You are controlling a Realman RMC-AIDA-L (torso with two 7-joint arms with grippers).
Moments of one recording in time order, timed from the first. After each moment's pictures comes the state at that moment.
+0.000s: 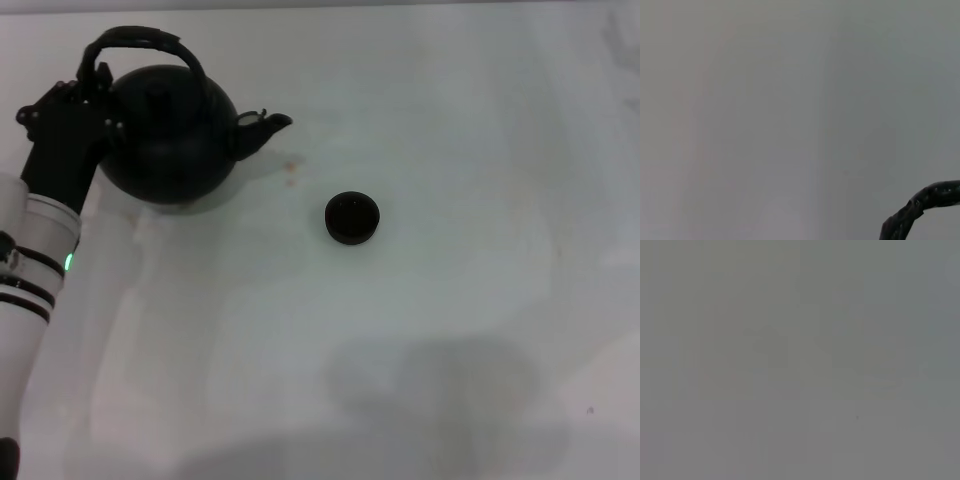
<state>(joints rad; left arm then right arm) -0.42 -2.09 2.84 0.36 -1.44 1.20 0.10 0.64 2.02 -0.75 -0.09 -0.51 -0.97 0.27</state>
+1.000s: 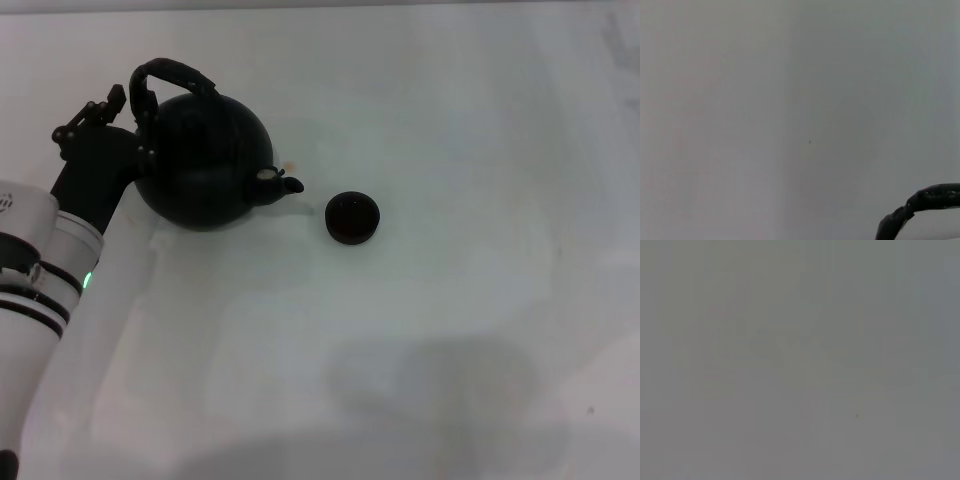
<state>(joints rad) -0.40 -2.09 2.84 0.37 -1.35 1.13 0.09 0.64 2.02 -0.75 -0.09 -0.51 -0.97 0.27</state>
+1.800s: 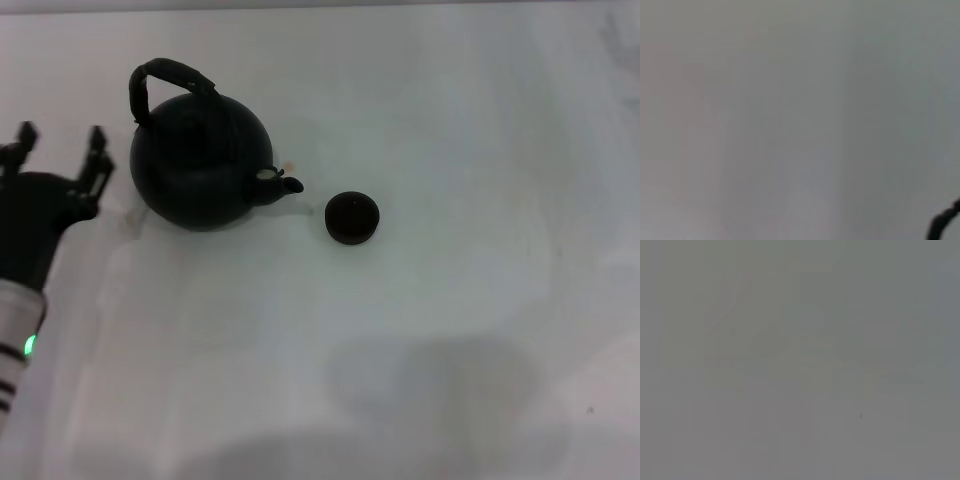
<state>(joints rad) -0.23 -2.08 2.84 0.37 -1.33 1.32 0.04 0.64 2.02 -0.75 -0.09 -0.51 -0.97 0.27</state>
